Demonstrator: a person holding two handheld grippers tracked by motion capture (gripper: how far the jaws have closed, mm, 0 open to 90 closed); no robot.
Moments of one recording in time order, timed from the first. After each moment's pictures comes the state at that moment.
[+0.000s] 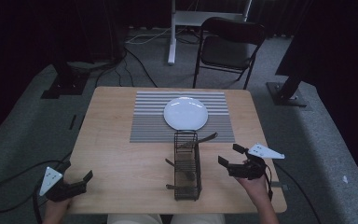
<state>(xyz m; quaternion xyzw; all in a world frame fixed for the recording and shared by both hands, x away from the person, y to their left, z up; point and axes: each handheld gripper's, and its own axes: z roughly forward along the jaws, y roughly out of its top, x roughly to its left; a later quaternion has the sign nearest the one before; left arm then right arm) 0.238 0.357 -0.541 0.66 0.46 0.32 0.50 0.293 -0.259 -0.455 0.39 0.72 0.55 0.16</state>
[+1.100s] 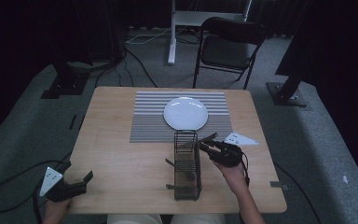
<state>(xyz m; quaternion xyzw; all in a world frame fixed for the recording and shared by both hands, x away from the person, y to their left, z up) 0.238 0.356 -0.541 0.66 0.45 0.32 0.51 0.328 -0.199 -0.453 0.35 0.73 0.57 0.13</state>
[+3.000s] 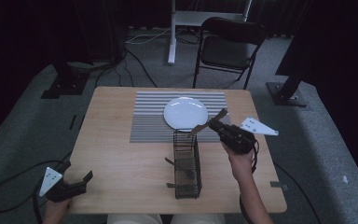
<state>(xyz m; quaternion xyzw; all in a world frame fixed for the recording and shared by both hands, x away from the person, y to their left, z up) 0.237 0.357 -0.541 0.66 0.46 0.32 0.51 0.326 -0.214 -0.378 0.32 0.67 0.63 0.20</state>
